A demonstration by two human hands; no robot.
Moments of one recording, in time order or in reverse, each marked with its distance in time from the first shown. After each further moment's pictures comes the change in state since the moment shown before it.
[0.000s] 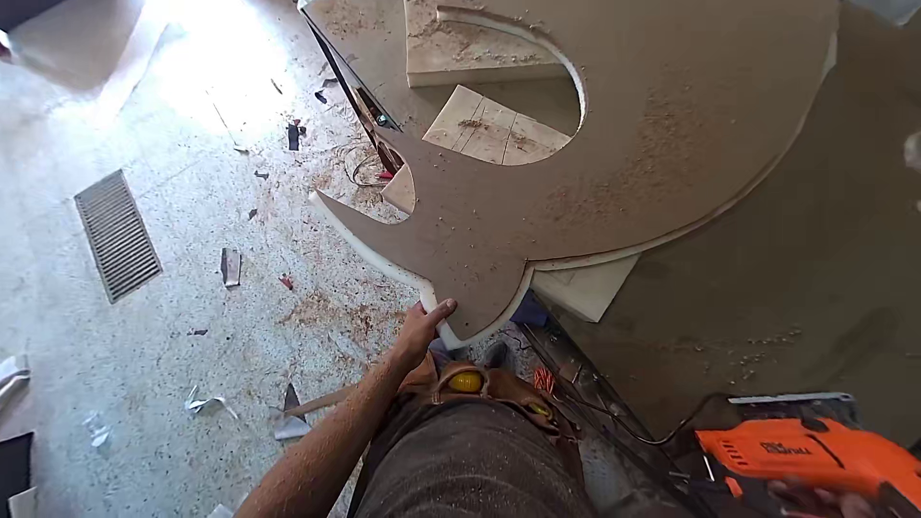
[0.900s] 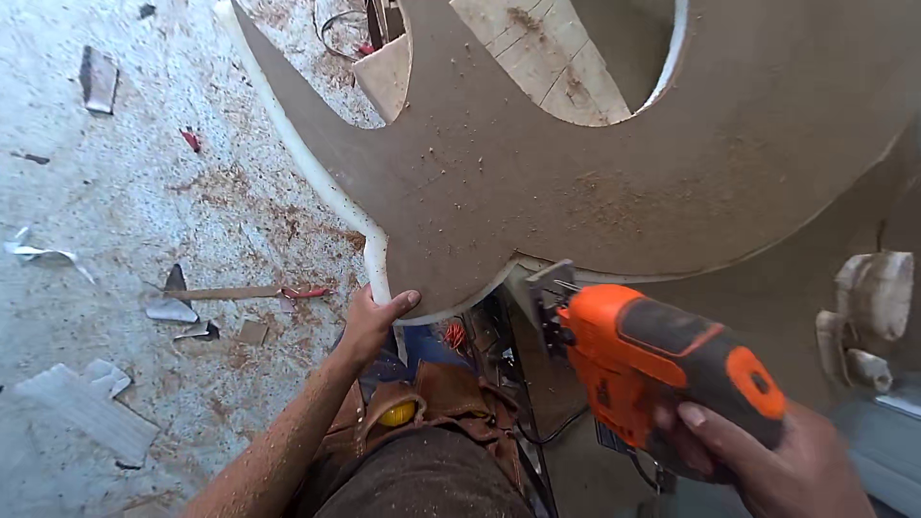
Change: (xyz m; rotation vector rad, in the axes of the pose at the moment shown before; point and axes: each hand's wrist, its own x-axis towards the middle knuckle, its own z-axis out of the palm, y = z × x) left_hand -0.007 -0.051 0.045 -0.298 0.255 0.128; right_hand -0.012 -0.162 0.304 -0.983 -1.413 -0.009
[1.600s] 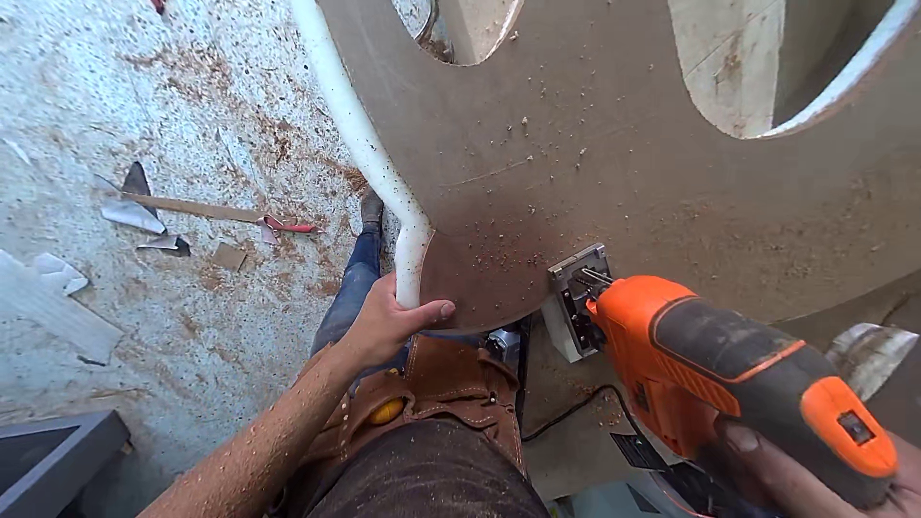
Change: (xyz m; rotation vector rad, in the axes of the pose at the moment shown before) left_hand 0.014 0.010 -0.015 0.107 -0.085 -0.029; right_hand 0.089 -0.061 0.015 -0.486 -0.125 -0.058
